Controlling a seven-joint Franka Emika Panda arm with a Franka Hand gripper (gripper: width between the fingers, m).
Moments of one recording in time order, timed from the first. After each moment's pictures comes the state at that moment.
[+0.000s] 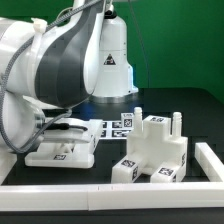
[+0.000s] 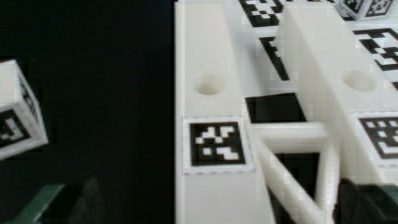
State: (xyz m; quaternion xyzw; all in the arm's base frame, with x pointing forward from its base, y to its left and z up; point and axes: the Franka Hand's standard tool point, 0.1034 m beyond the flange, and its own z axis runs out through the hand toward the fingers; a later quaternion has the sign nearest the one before) arm 0.445 -0.147 0.025 -0.86 0.09 0.50 0.08
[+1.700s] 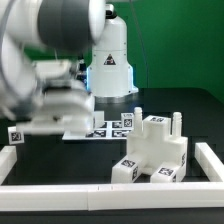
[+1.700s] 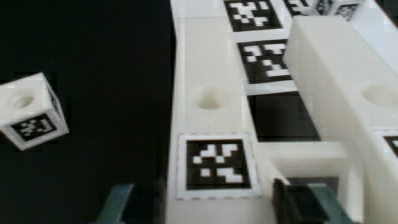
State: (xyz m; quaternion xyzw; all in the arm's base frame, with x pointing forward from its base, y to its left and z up) arm 0.470 -0.135 0.099 -0.91 0.07 0.39 0.08
